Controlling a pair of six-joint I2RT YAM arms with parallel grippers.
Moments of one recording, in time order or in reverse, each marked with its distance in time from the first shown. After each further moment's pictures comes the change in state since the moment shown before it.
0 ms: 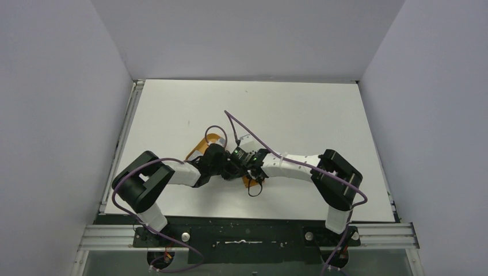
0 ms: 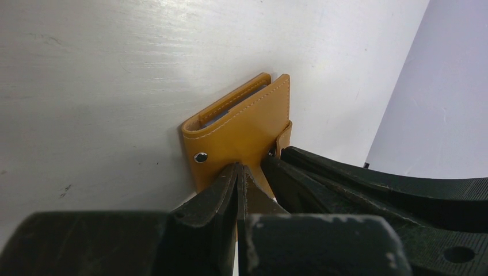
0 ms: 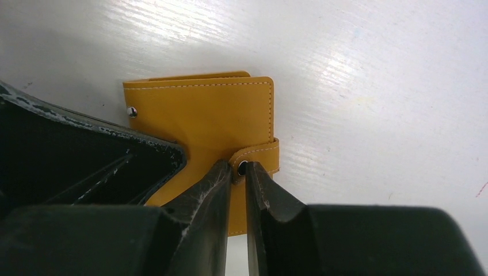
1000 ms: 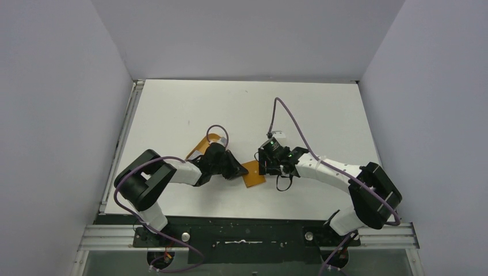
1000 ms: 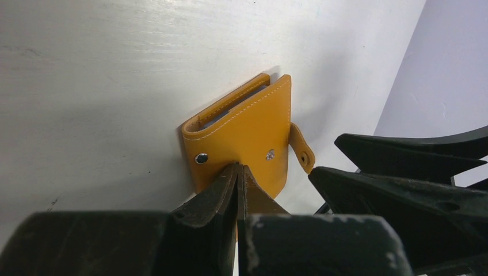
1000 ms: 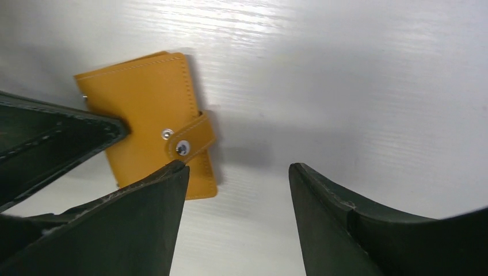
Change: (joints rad) left arm 0.001 0.021 0.014 0.010 0.020 0.008; right arm -0.223 -0.322 -0.279 0.080 -0.221 0.087
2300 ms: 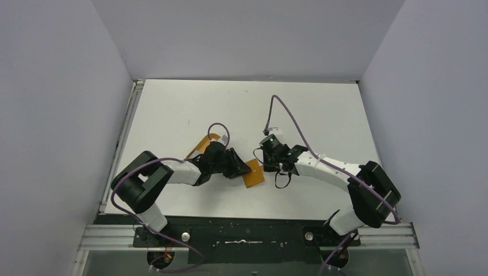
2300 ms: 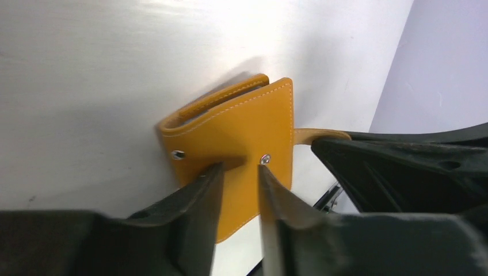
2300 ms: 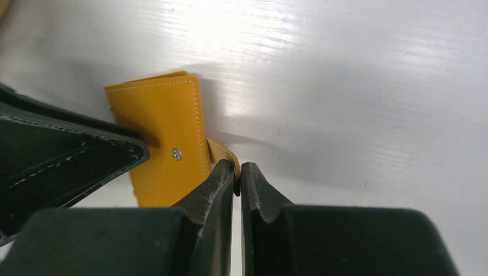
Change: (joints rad) left arm 0.000 -0.007 0.007 -0.010 0.016 0.024; right arm -0.014 0.050 0.026 0.076 -0.047 -0.051
